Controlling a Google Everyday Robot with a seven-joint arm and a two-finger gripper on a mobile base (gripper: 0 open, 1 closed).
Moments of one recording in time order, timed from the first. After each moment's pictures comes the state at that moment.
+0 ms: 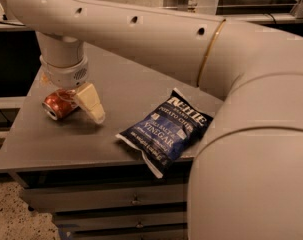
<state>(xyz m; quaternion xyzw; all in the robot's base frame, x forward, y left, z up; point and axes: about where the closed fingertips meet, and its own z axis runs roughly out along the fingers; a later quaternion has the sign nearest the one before) 0.539 0.197 0.838 -0.95 0.29 -0.01 0.09</state>
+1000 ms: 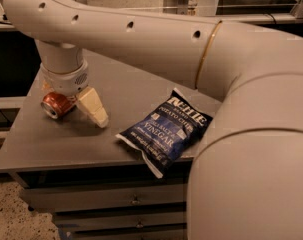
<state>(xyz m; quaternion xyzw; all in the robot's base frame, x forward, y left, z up) 0.530 0.194 0.827 -0.96 0.27 -0.02 0.07</state>
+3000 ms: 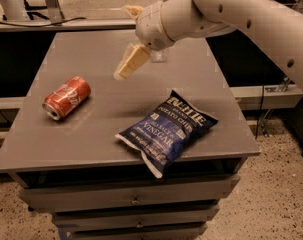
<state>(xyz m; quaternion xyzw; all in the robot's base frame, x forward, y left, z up) 0.632 0.080 0.956 -0.67 0.54 0.17 0.49</state>
